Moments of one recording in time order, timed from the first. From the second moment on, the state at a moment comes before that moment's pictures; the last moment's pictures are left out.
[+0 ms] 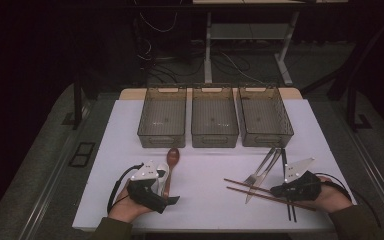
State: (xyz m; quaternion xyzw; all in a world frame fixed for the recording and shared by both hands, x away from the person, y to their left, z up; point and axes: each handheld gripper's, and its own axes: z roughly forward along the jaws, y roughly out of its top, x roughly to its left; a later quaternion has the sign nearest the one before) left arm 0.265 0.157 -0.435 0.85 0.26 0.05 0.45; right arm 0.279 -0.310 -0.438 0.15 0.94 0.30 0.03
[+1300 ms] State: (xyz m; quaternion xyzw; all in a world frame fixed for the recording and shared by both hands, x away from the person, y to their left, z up) left arm 0.265 0.158 -0.435 0.84 0.27 0.06 0.46; right arm 0.282 -0.311 -0.411 0.19 0.90 0.40 0.04
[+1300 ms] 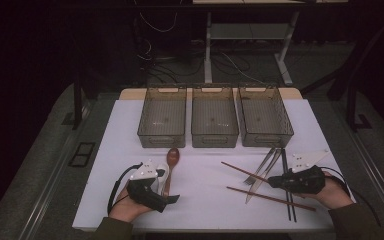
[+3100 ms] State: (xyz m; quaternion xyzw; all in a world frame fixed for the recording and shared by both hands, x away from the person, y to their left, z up) left arm 0.262 0.158 -0.433 0.83 0.28 0.06 0.48; right arm 0.357 -0.241 -0.365 0.24 0.86 0.45 0.05
